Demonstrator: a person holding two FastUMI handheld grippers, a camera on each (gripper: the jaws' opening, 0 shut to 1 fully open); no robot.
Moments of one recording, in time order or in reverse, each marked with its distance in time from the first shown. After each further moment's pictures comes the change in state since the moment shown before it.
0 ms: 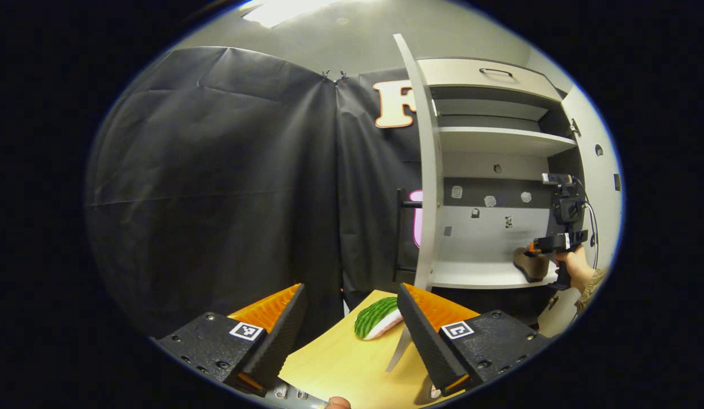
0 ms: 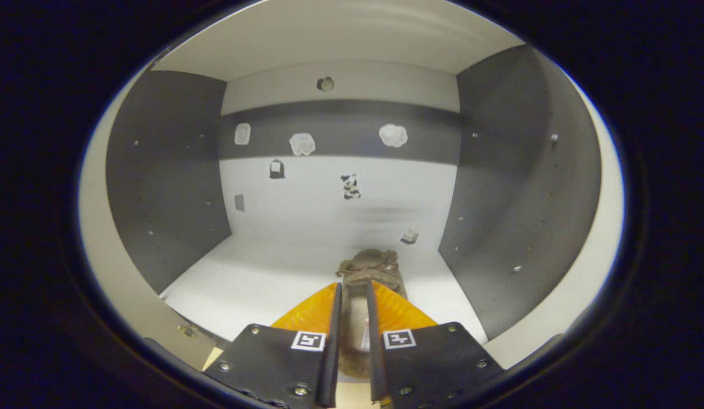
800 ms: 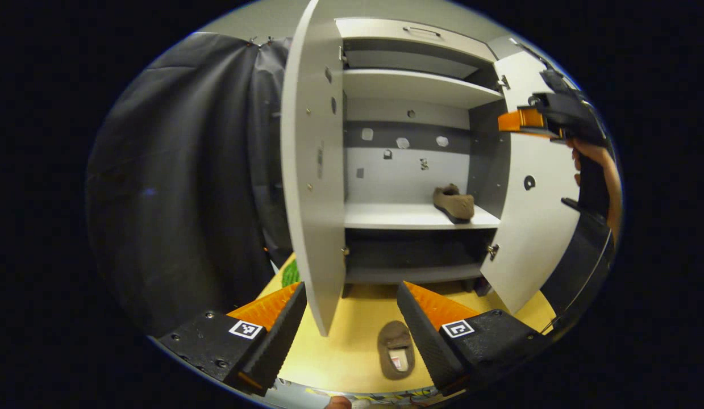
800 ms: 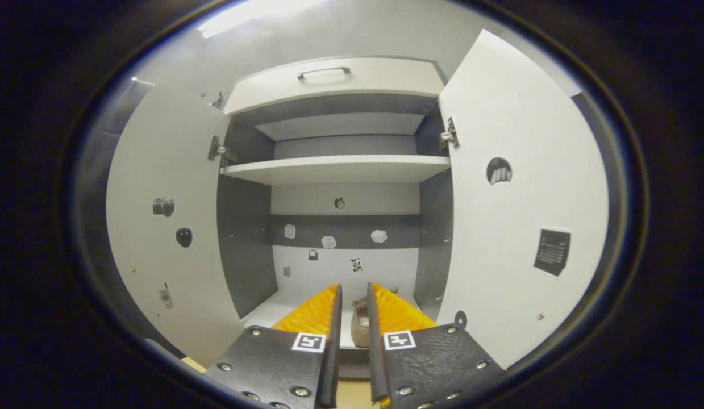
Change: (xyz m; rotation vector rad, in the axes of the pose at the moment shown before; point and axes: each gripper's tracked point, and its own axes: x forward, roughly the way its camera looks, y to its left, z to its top) left arm -0.025 -0.124 -0.114 0.062 0.270 -0.426; right arm -0.249 -0.016 0.088 0.062 -0.331 0.018
